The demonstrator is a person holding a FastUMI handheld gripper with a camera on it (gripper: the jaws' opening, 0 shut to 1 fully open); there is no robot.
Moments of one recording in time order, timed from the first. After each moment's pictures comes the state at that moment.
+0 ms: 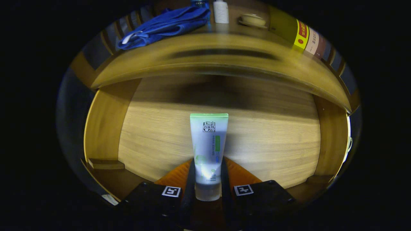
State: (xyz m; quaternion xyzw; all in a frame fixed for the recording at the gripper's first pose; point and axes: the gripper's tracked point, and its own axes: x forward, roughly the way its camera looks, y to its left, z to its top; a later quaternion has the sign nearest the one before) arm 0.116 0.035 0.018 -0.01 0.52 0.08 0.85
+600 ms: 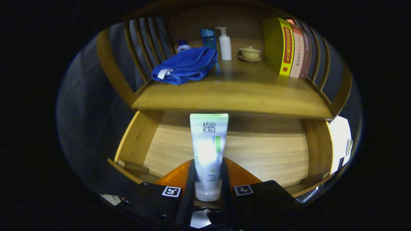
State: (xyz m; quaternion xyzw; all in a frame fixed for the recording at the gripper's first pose) arm 0.099 0.019 0.151 0.02 0.38 0.11 0.92
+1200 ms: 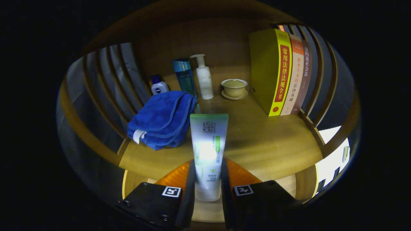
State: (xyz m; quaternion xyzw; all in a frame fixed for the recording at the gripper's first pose) arm 0.258 -0.016 0.202 0.06 0.32 0.03 0.94
